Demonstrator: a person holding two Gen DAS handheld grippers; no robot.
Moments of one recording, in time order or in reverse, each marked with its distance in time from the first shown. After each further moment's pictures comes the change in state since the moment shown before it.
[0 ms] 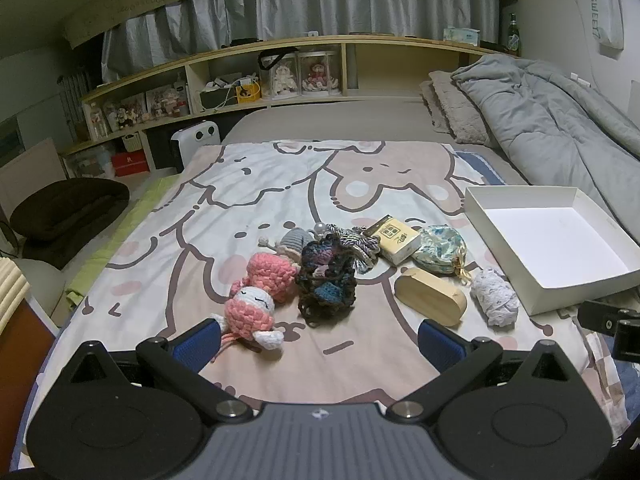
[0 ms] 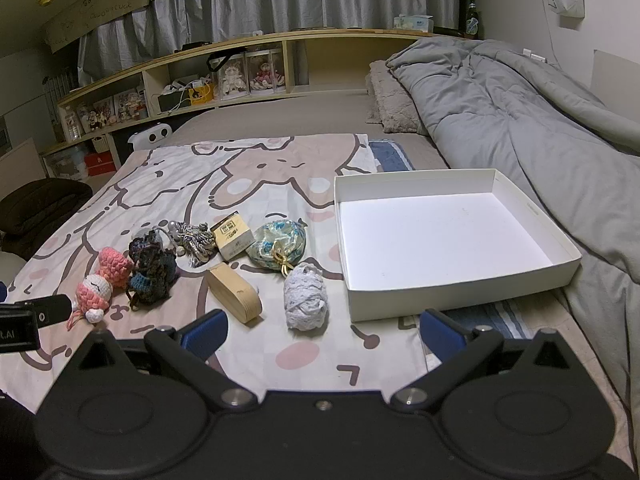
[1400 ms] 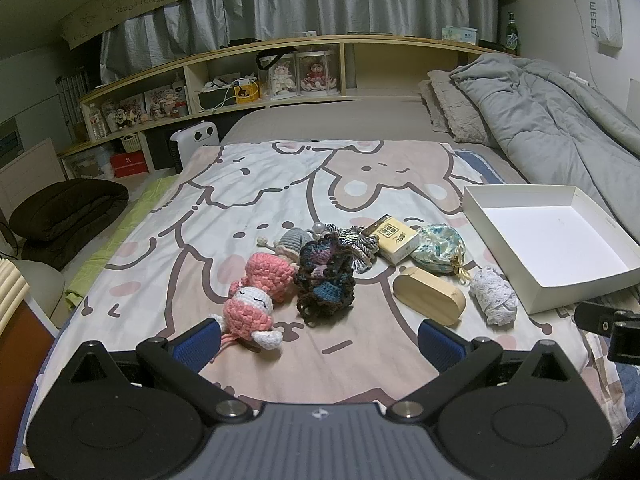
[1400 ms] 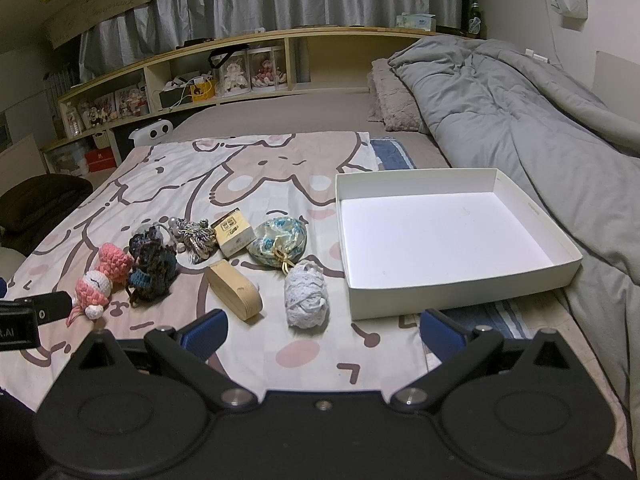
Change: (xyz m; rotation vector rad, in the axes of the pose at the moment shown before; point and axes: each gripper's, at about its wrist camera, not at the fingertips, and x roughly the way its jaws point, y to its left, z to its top) left arm -0.001 -0.001 0.000 -0.002 0.000 -0.004; right arm 0.003 0.002 -0.003 -0.002 0.005 -0.001
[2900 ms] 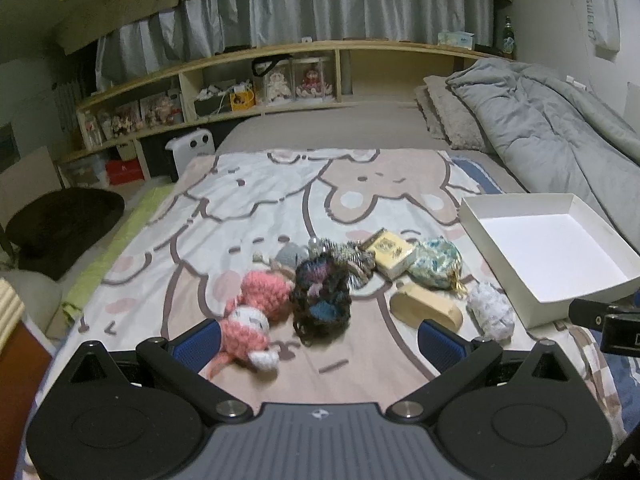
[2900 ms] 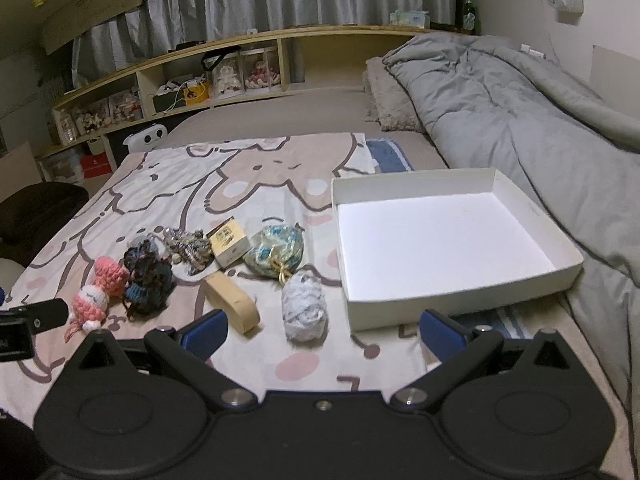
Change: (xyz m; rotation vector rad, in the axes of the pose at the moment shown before) left arm 0.003 -0.006 0.019 0.016 -0.023 -0.009; right arm 0.009 -0.003 0.019 0.019 -0.002 -0.012
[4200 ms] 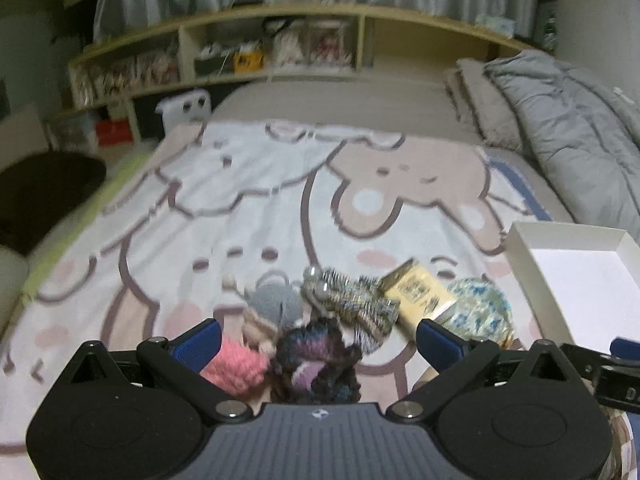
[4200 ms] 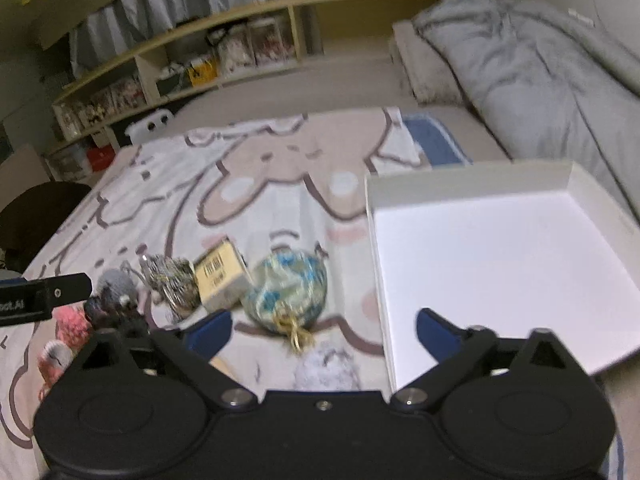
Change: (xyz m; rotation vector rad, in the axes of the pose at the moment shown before) left arm 0.147 0.014 0.052 -0.123 0.127 -0.018; right arm 0.136 0.001 0.048 0.039 0.140 0.095
